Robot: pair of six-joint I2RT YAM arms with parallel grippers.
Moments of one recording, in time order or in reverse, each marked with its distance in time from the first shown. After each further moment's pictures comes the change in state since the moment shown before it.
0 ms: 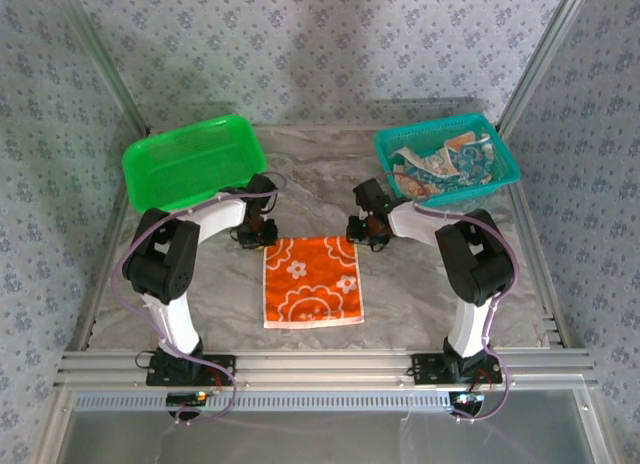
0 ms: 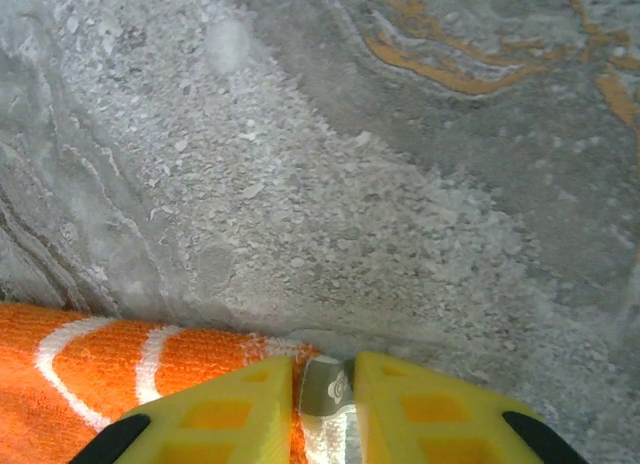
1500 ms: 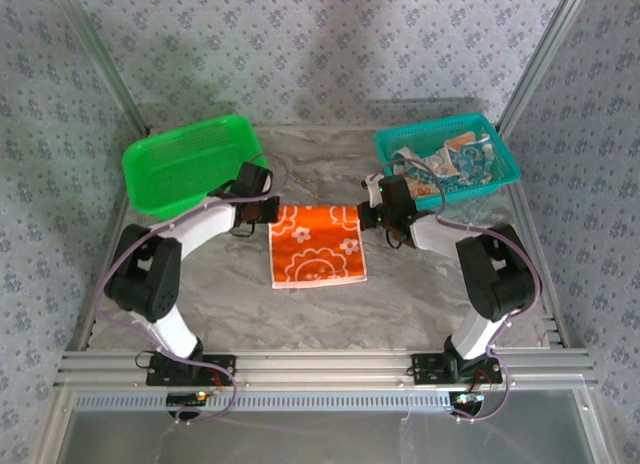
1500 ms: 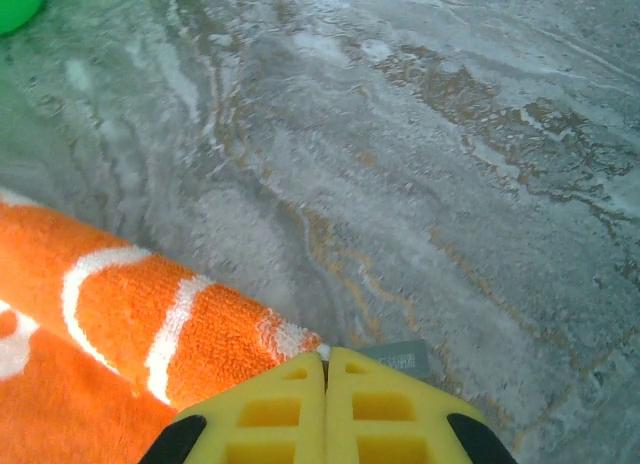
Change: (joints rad) left arm 0.006 -0.176 -0.088 0.342 -0.089 0.193; right arm -0.091 -0.174 -0.238 0.530 -0.001 -0.430
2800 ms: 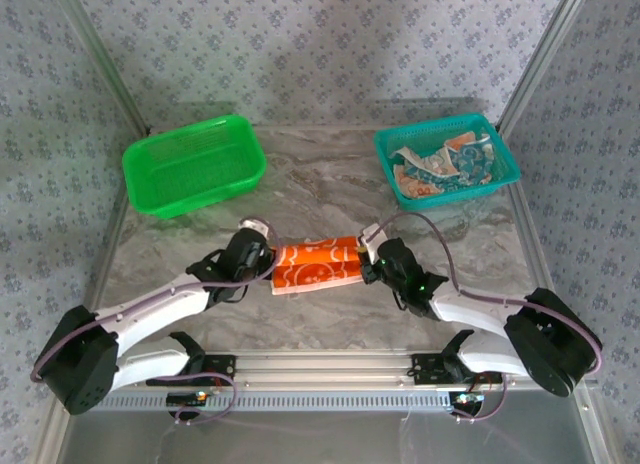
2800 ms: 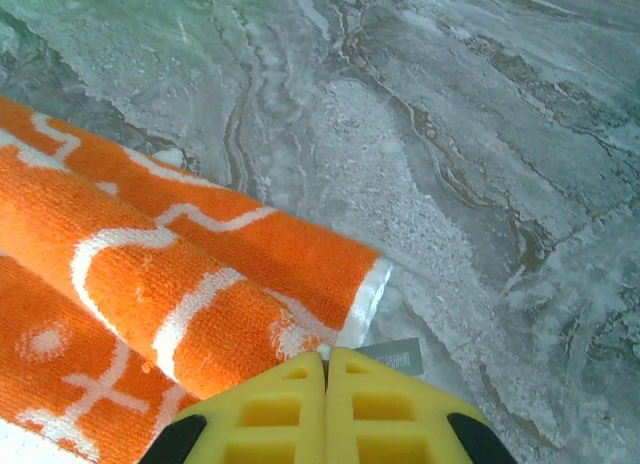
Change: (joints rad) left arm -0.297 -0.545 -0.543 0.166 -0.195 -0.110; right arm 0.320 -0.450 -0.487 0.168 0.325 -0.053
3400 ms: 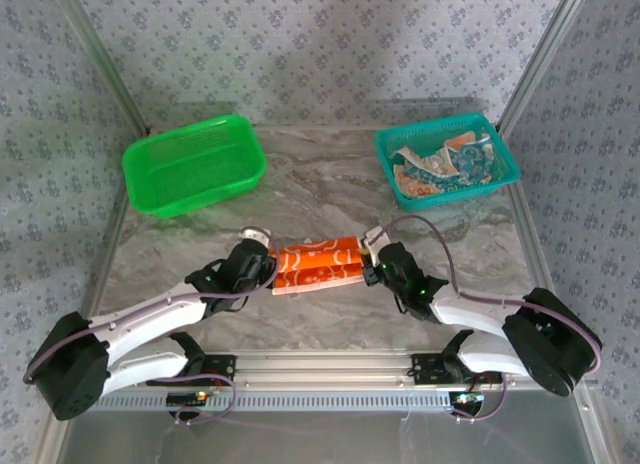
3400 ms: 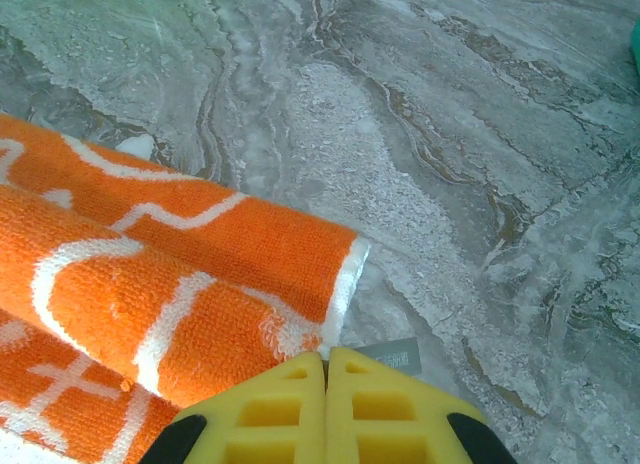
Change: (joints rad) left arm -0.072 -0.059 -0.051 0.000 -0.034 -0.054; right arm 0.005 0.005 -0.035 0.035 0.045 0.023
